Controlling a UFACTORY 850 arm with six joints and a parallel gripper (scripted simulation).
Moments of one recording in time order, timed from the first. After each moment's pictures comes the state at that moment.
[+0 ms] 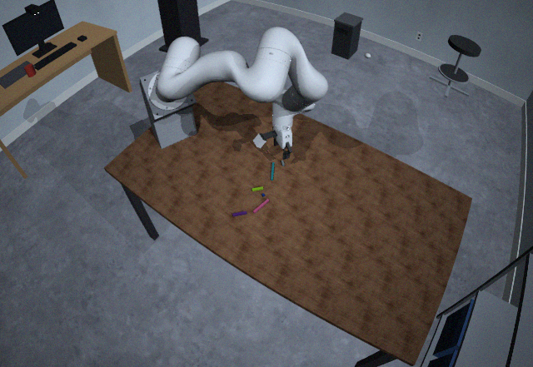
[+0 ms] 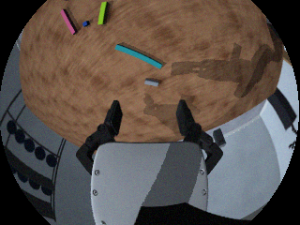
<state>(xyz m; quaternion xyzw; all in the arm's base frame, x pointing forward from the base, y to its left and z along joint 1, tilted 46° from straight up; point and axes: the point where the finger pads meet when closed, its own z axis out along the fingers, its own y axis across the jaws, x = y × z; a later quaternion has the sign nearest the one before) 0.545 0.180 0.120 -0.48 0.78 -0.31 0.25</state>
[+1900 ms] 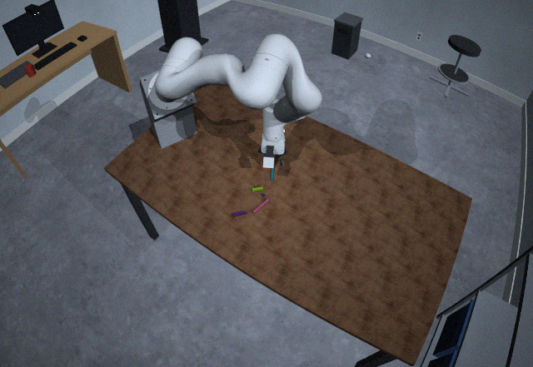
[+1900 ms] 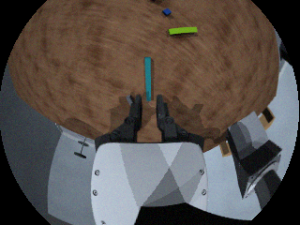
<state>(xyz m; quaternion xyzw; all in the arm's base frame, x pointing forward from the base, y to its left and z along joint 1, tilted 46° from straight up) 0.547 0.122 0.114 -0.81 0.44 -0.39 0.06</state>
